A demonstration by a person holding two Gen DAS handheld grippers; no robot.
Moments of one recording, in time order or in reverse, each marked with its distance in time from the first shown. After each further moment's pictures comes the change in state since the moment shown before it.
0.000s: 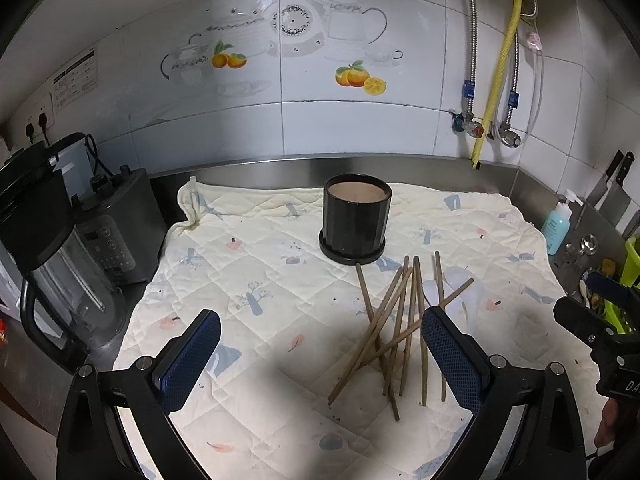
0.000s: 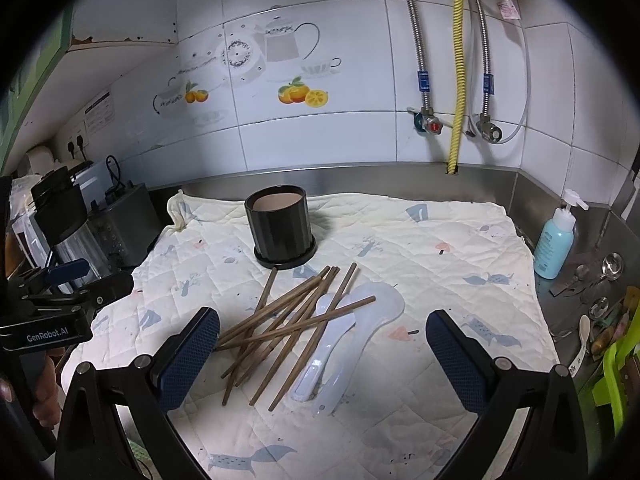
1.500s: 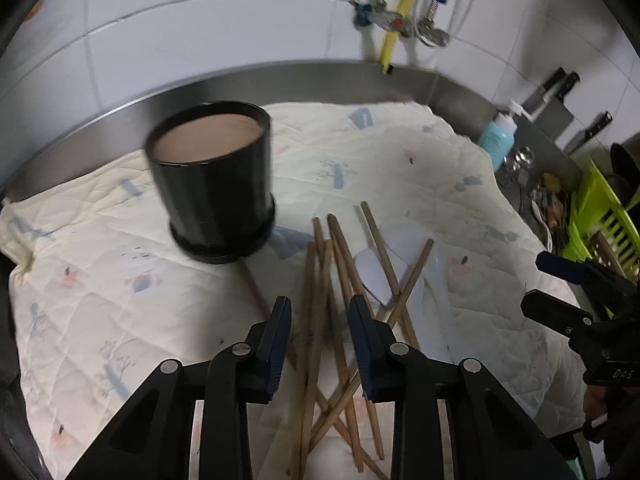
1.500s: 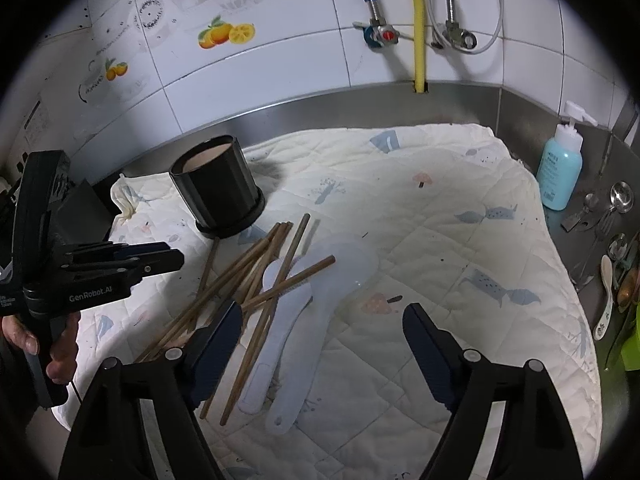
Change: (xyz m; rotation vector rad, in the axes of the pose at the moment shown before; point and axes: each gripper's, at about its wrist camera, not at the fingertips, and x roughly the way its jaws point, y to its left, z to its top) left arm 0.200 -0.064 0.039 0.260 0.305 -0.418; right arm 0.078 -0.048 -0.012 0.174 0.208 -0.044
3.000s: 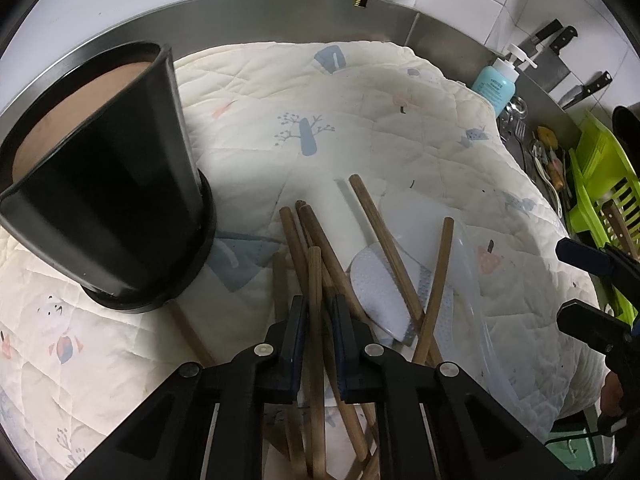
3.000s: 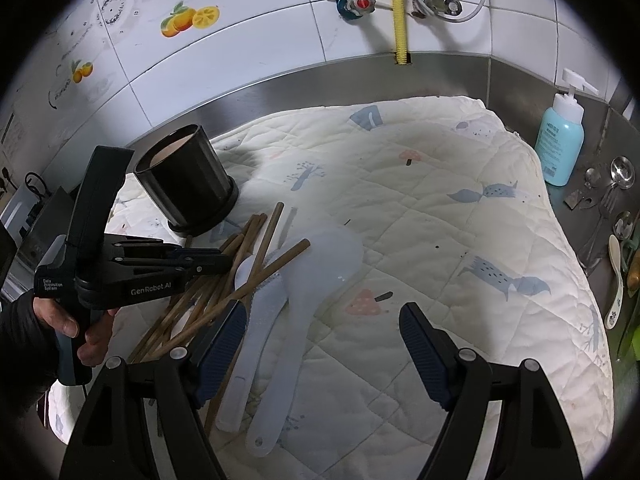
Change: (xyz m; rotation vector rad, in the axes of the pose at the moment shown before) left arm 0.106 -0.008 0.032 0.084 0.174 -0.108; right arm 0.027 -0.015 0.004 0.051 0.054 -0.029
